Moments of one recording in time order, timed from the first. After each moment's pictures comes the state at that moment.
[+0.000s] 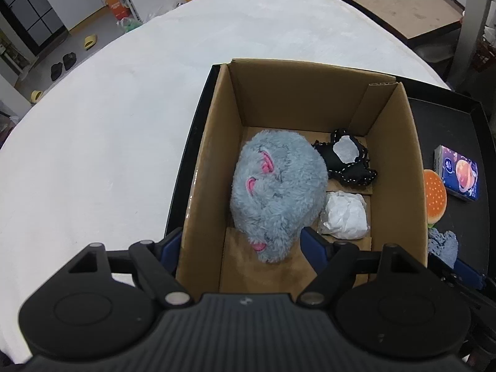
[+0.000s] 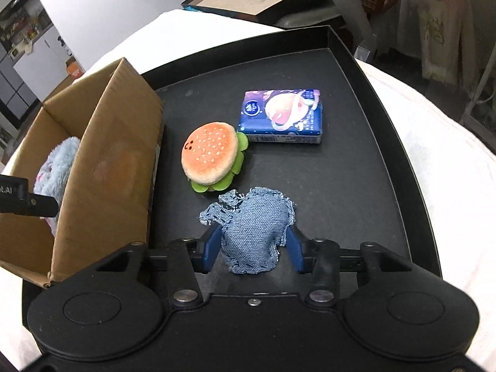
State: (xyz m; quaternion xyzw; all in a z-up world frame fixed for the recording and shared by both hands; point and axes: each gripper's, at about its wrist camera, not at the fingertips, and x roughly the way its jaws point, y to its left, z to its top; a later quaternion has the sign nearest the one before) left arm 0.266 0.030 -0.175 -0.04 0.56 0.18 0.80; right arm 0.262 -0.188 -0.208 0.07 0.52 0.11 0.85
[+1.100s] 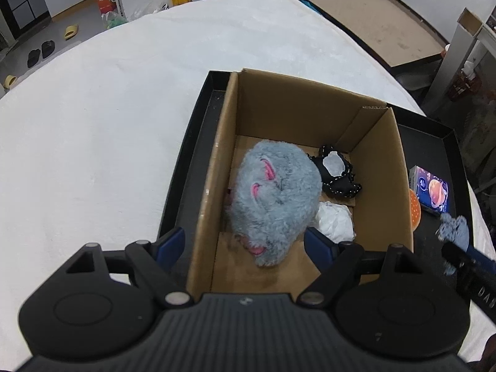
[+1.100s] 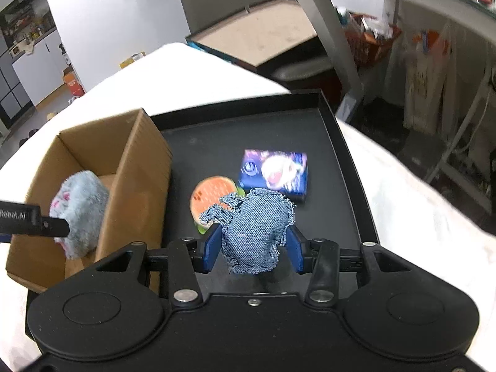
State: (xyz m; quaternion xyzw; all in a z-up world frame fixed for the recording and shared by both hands) left arm 0.248 0.060 -0.168 -0.11 0.53 0.13 0.83; right arm 0.261 -0.176 -0.154 0.02 0.46 0.09 0.88
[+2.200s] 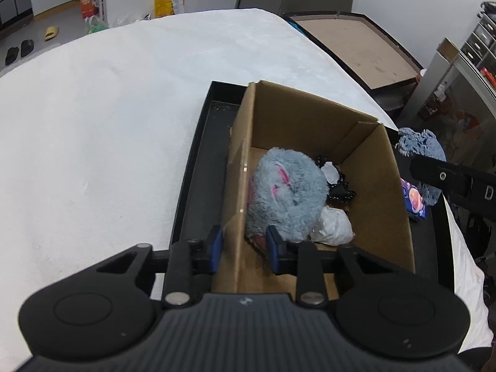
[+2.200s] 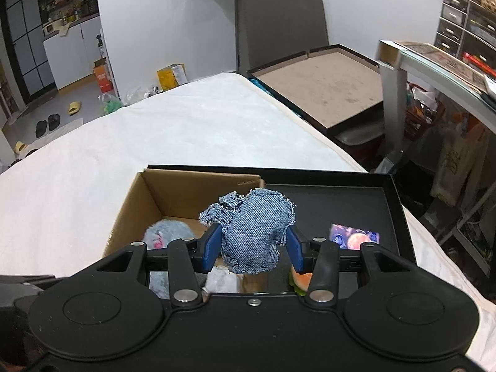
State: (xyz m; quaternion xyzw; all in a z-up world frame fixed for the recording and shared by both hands) left arm 0.218 0.100 -0.174 -0.16 0.49 0.07 0.86; right arm 0.266 -0.063 -0.092 -0.05 0.41 0.14 0.90
